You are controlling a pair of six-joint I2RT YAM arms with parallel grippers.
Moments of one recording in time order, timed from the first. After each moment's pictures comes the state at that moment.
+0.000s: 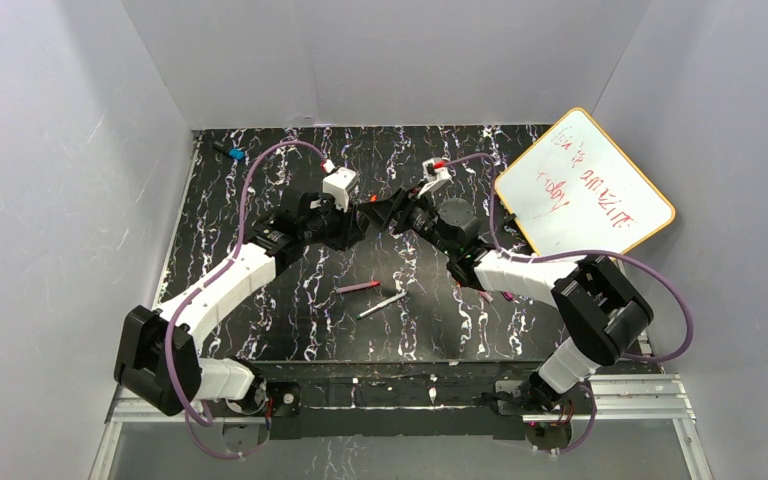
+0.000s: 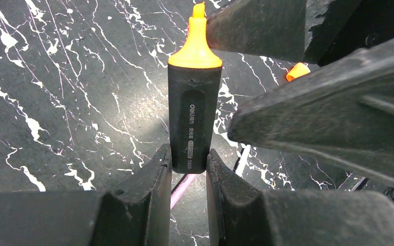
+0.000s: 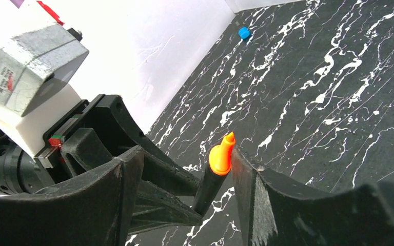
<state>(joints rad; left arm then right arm) -0.51 1.30 0.95 -0.24 0.27 -0.10 0.76 1.57 0.82 0.83 -0.12 0.70</state>
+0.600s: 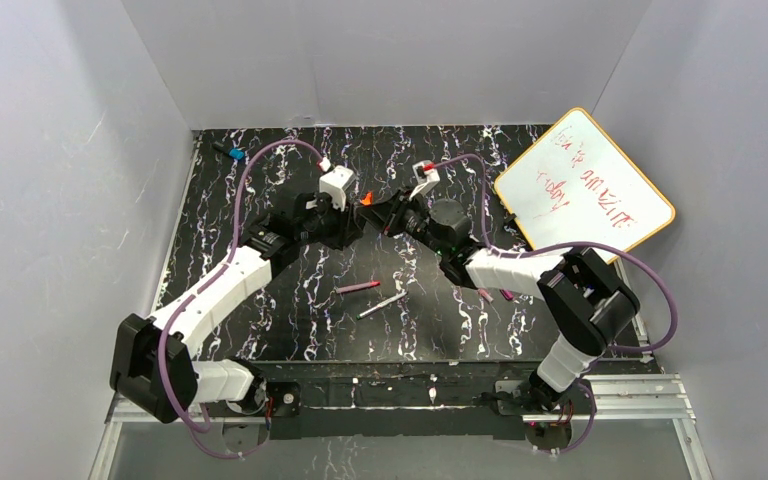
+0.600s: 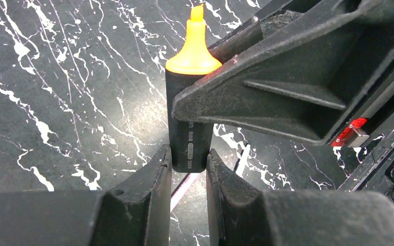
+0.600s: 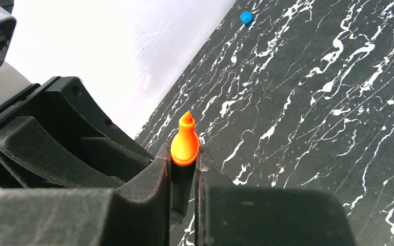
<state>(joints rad) -0.51 1.27 0.95 -0.25 0.28 -0.09 0.77 1.65 0.85 0.84 -0.14 0.71</state>
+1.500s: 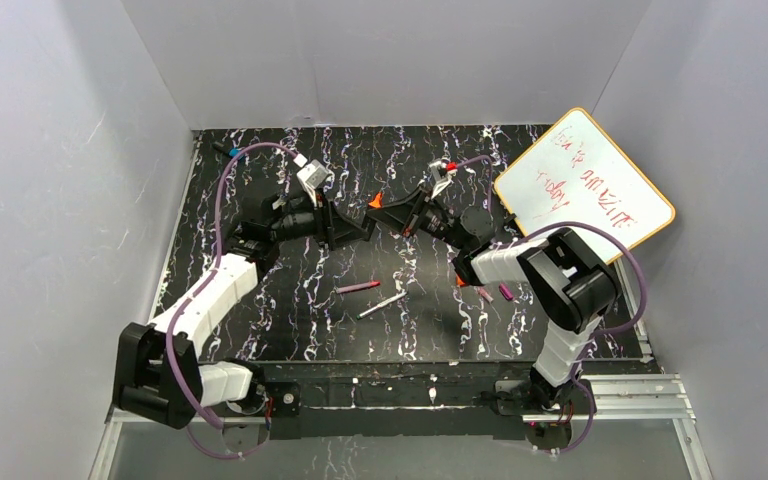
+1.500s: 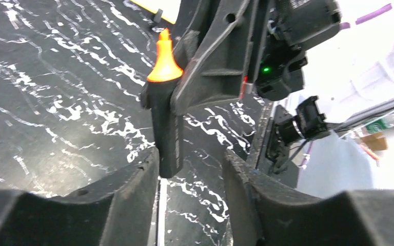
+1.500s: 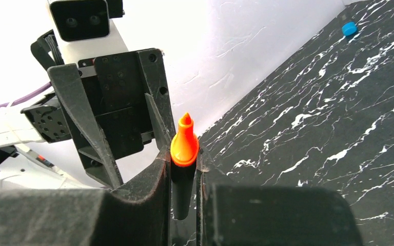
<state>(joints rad) -0.30 1.23 0.81 0.13 0.88 -0.31 0.63 1.79 0.77 1.38 -0.55 0.94</state>
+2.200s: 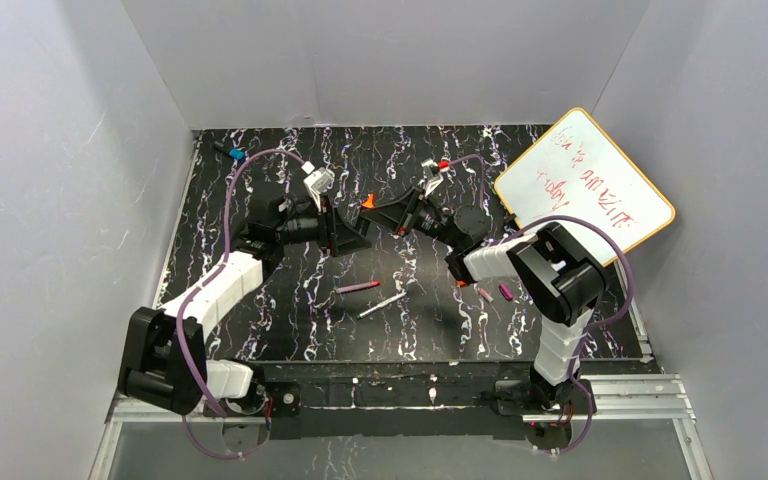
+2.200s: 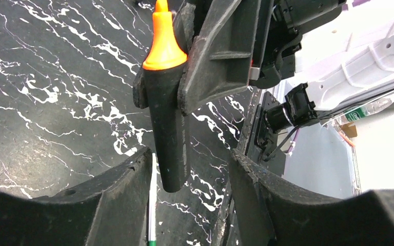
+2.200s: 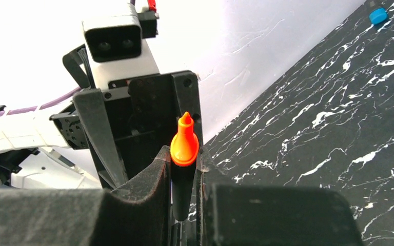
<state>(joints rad) -0.30 1.30 0.78 0.20 0.97 -0.36 0.64 1.86 0.82 1.43 -0.57 1.04</state>
